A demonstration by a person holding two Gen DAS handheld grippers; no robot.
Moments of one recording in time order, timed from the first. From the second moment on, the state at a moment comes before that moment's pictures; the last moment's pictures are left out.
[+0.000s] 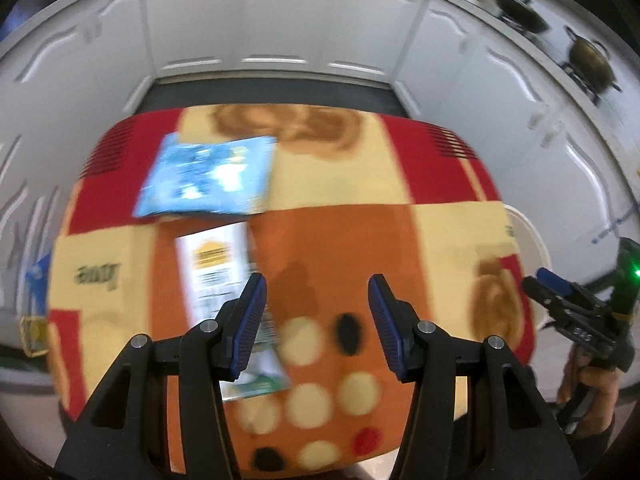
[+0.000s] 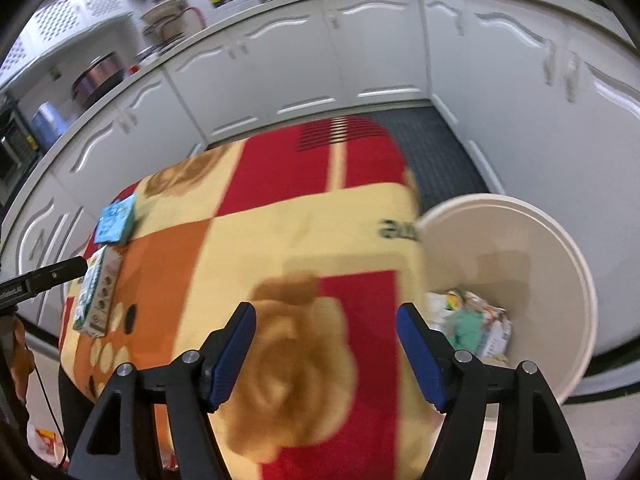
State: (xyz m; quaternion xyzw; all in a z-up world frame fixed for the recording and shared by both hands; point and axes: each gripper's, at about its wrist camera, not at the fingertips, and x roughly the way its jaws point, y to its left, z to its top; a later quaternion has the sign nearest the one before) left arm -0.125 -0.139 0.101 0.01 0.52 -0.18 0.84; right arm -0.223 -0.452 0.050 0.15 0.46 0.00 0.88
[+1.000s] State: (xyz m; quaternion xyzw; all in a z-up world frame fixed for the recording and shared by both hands) left arm -0.102 -0.098 0.050 -0.03 0.55 -0.15 0.82; right arm -0.159 -0.334 0.039 0.08 0.49 0.12 0.86
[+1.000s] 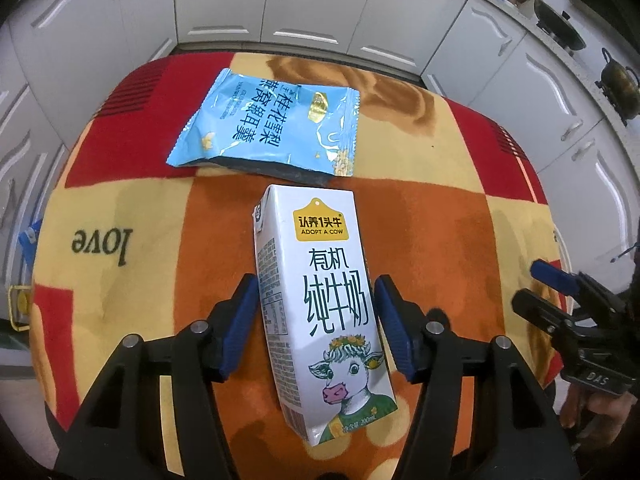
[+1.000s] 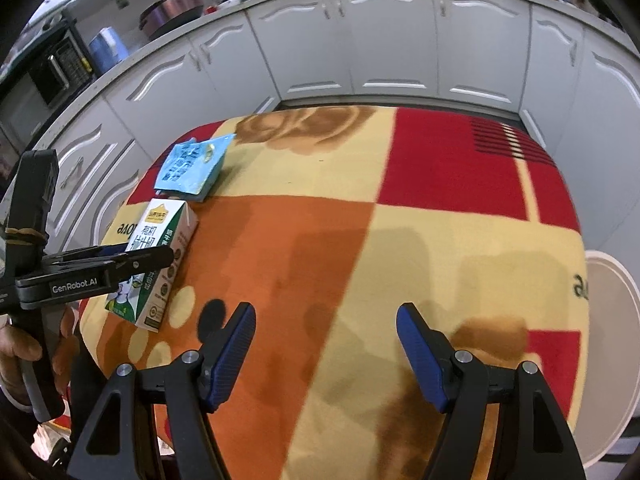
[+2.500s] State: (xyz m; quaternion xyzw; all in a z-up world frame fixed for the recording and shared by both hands) left arm -0.128 -0.018 0.063 -0.07 0.56 -0.09 0.82; right arm -0.078 -0.226 0.069 -0.04 0.45 0.26 0.86
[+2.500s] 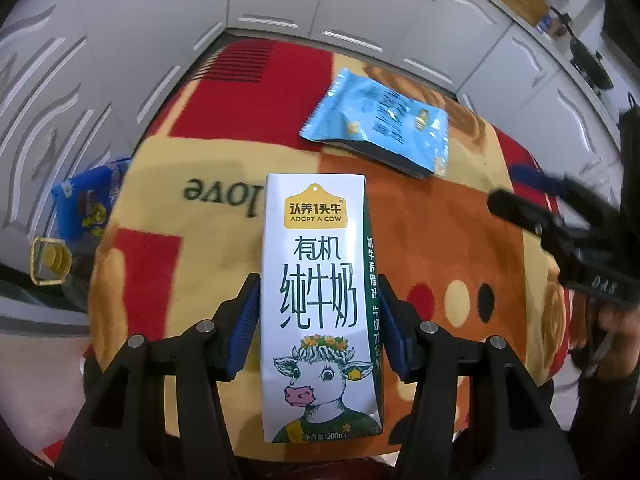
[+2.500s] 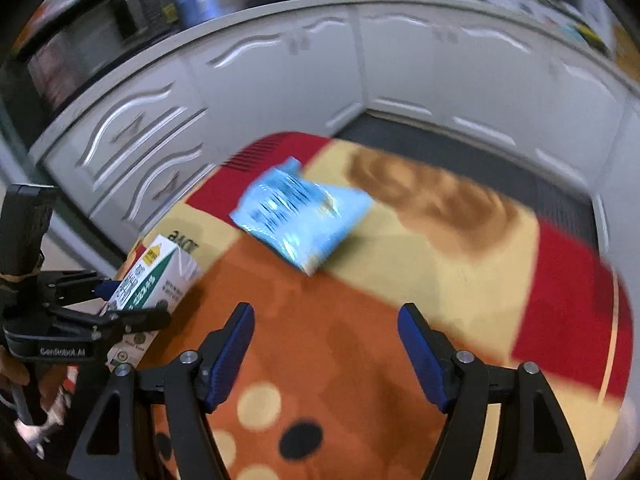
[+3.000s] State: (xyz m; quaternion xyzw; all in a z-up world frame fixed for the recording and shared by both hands) left arm -0.101 0.003 0.061 -0.12 0.56 -0.06 0.82; right arm -0.003 -0.145 0.047 -0.23 0.46 0.34 0.79
